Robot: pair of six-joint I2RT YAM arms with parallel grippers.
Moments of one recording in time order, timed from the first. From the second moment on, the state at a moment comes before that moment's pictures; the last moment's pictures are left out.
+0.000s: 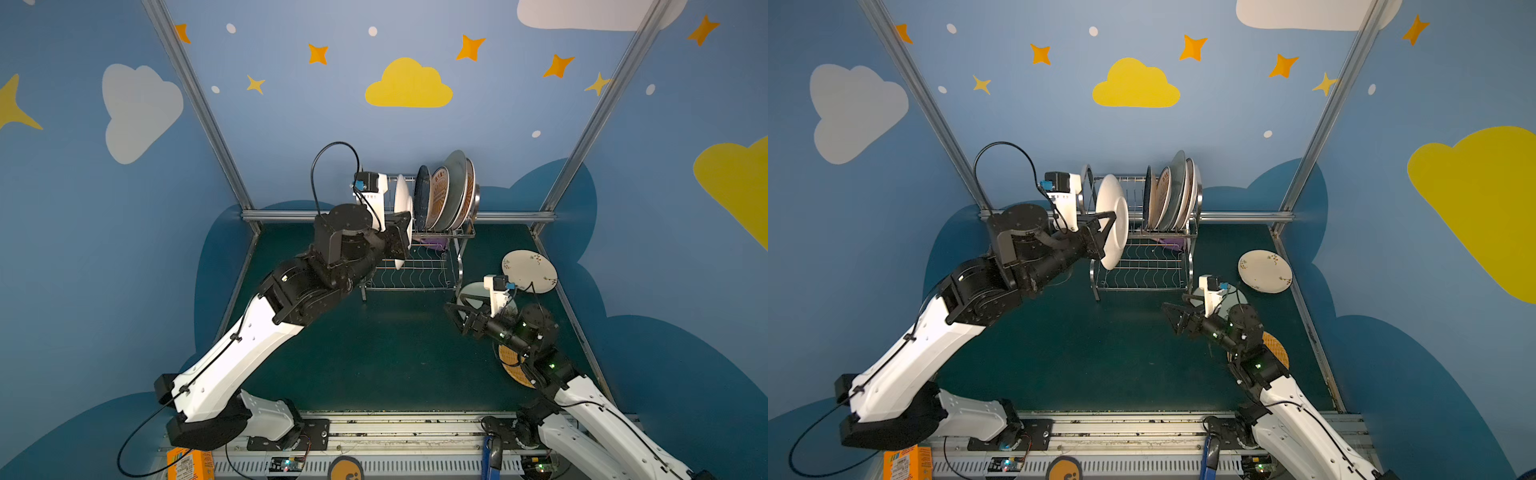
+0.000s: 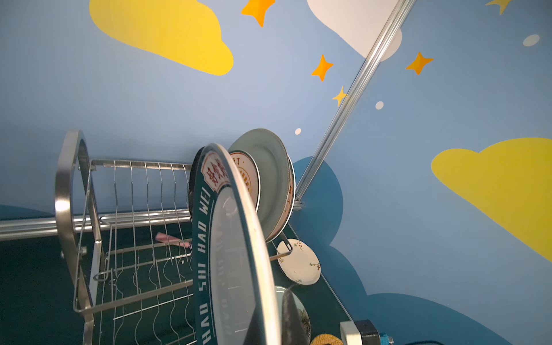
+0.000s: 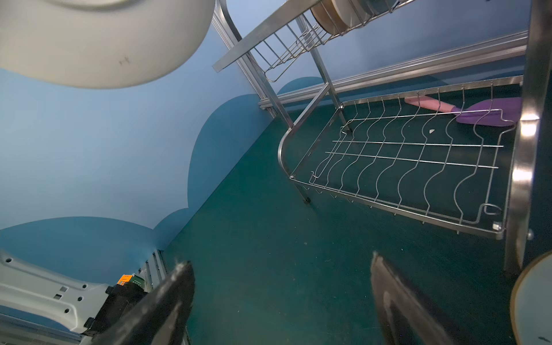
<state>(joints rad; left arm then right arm) -0.88 1.41 1.93 -0.65 -0.32 -0.47 0.52 0.71 0.49 0.09 -0.39 0.49</state>
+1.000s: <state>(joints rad) -0.62 2.06 2.70 -0.84 -0.09 -0.37 0.57 0.81 0.48 0.12 -0.37 0.46</state>
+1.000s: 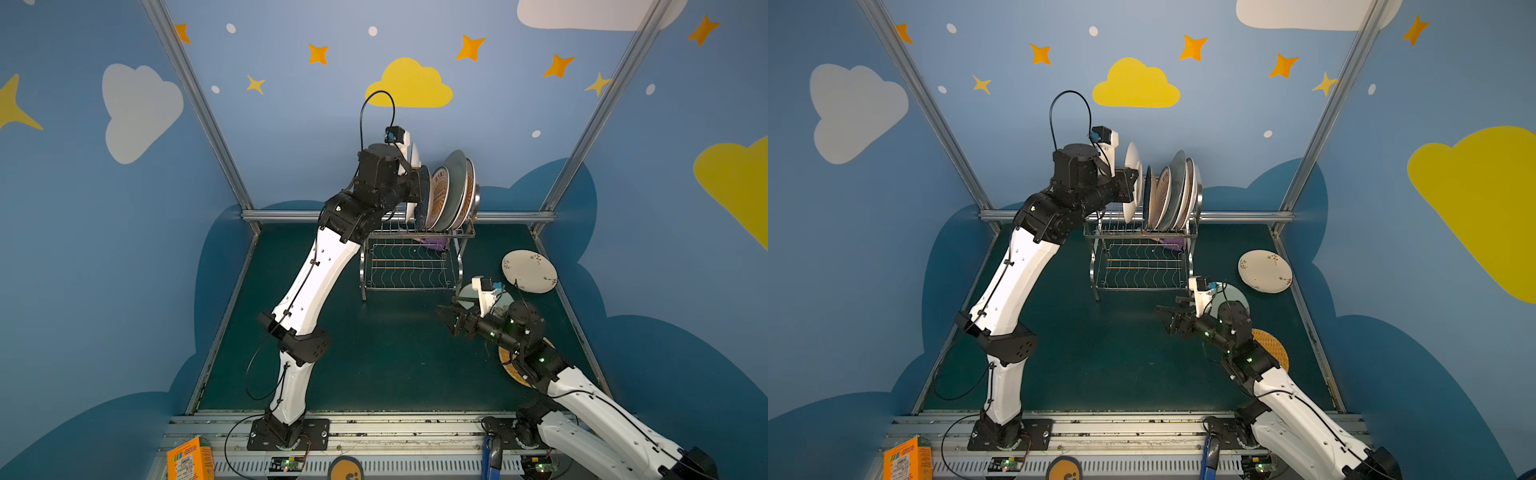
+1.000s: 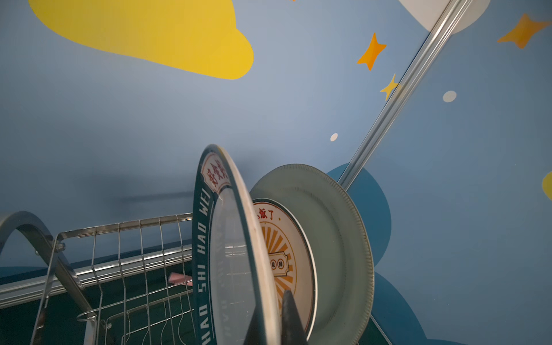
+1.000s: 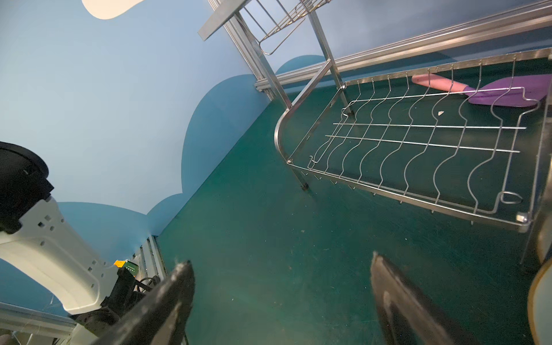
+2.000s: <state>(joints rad) -0.59 2.11 2.70 -0.77 -0.06 -0.45 0.59 0.87 0.48 0.13 -0.36 0.46</state>
